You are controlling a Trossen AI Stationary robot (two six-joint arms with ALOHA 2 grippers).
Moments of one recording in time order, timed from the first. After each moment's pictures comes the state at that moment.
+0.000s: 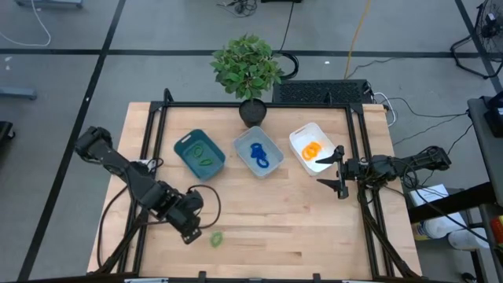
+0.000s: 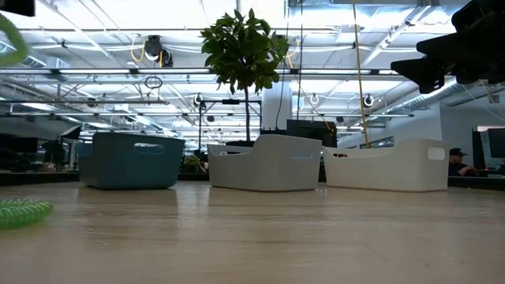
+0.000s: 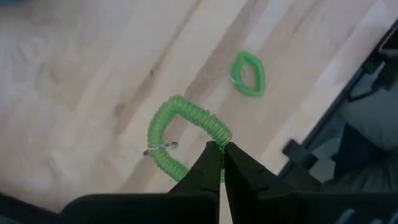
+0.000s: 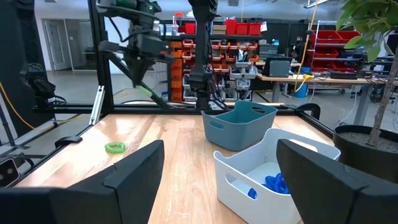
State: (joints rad) left arm -0.63 1.47 1.26 -1.11 0.01 -1.25; right arm 0.26 0.03 0.02 0.08 0.26 -0.01
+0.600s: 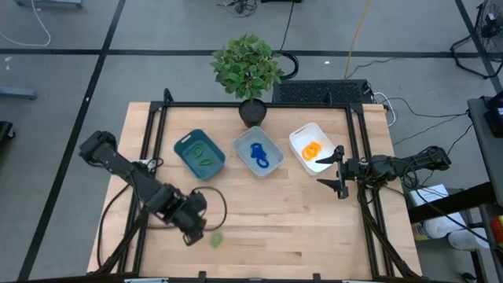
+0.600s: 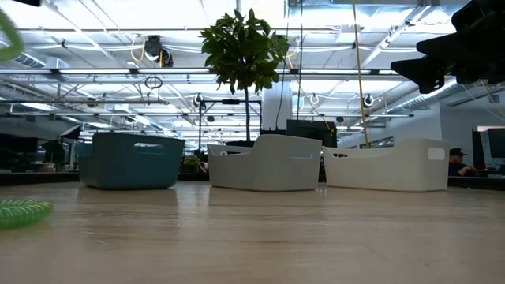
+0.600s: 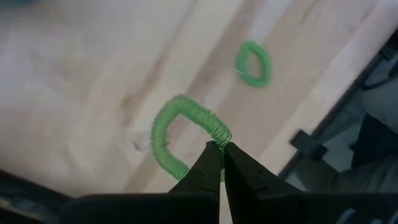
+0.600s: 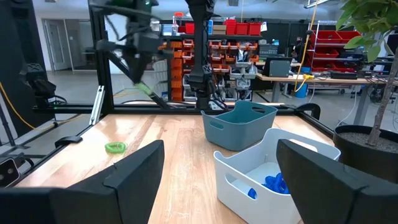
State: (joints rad) left arm -0.63 1.56 1.38 -1.23 0.05 -1.21; right arm 0.26 0.03 0.02 0.08 0.26 -0.01
